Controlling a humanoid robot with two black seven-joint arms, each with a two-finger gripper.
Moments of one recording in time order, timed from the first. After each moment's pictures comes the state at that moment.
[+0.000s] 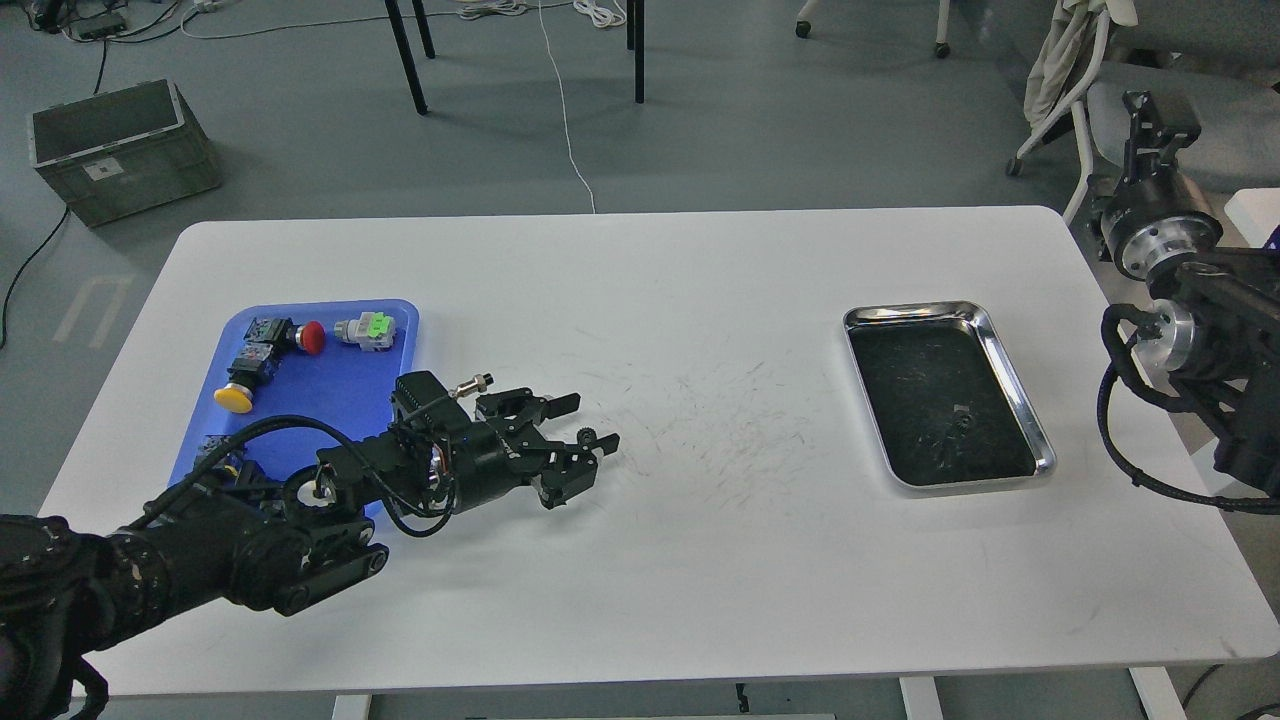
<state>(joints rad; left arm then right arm) -0.78 0.20 0.09 -0.69 1.61 0.44 -0.49 0.95 -0.49 0.27 0.58 -0.02 -0.15 0.38</state>
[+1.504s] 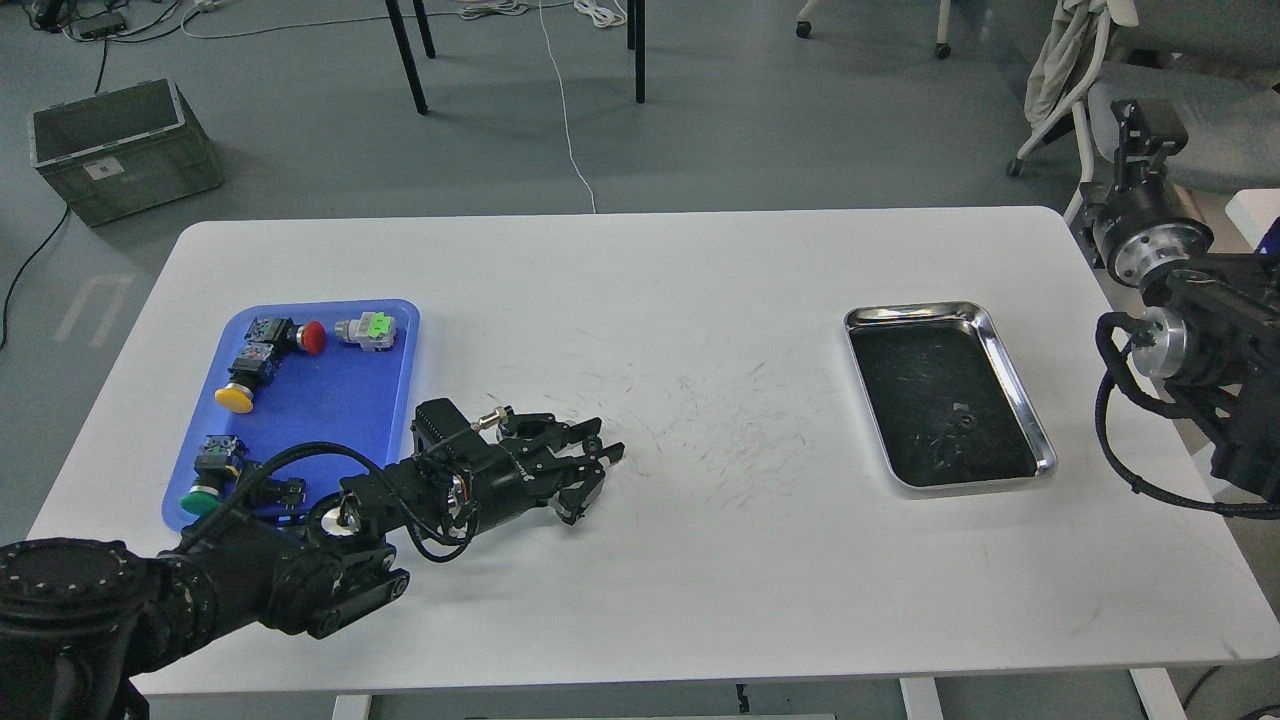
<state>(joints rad) -0.74 0.11 0.13 -0.57 1.61 0.49 -0.49 0.95 -0.49 0.24 0.58 -0.02 -0.15 0.38</state>
